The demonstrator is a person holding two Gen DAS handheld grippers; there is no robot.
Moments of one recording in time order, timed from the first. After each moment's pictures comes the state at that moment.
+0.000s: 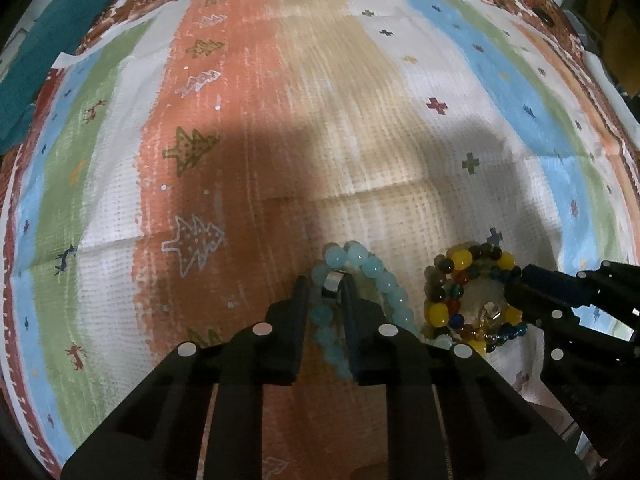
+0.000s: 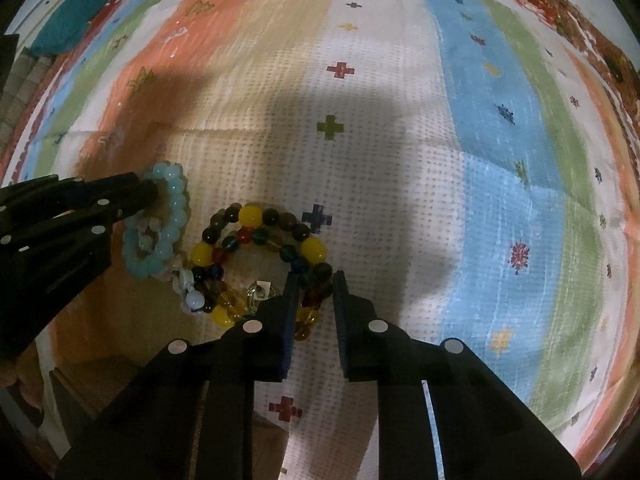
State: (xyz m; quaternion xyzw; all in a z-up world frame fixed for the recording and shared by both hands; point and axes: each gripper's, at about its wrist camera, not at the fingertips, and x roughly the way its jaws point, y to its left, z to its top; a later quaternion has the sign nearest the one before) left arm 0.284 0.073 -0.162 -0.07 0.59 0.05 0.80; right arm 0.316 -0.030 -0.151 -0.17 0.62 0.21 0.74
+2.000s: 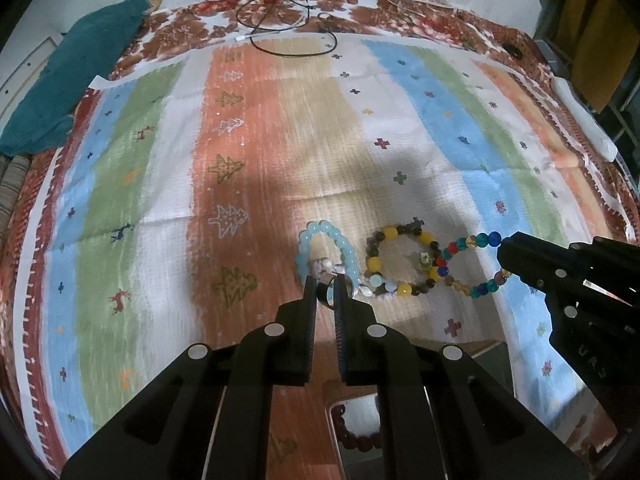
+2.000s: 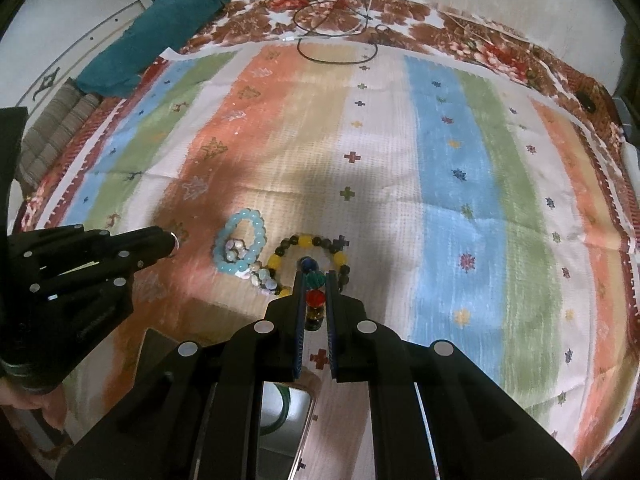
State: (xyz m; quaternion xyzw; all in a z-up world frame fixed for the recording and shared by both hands) left arm 0.207 0.050 -0.072 -0.08 0.53 0.06 0.84; right arm 0.252 -0.058 -0.049 -0.13 0.52 0.24 0.81
